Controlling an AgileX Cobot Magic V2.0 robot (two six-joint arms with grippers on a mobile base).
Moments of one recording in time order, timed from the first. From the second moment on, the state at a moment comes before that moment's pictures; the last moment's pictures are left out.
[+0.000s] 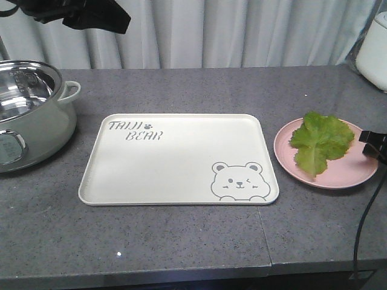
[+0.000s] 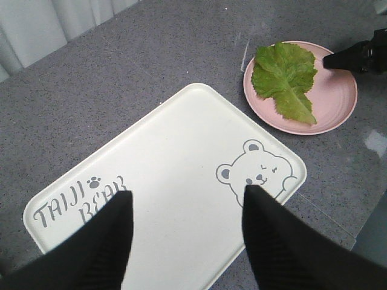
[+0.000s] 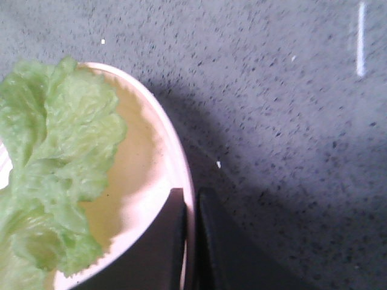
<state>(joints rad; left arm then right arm) -0.33 1.59 -2.04 -0.36 1.27 0.30 -0.42 1.73 -0.97 -1.77 -0.48 1.88</state>
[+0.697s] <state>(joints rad) -0.33 1.59 -2.04 -0.21 1.27 0.24 -0.29 1.70 -1.25 -1.77 -0.84 2.00</state>
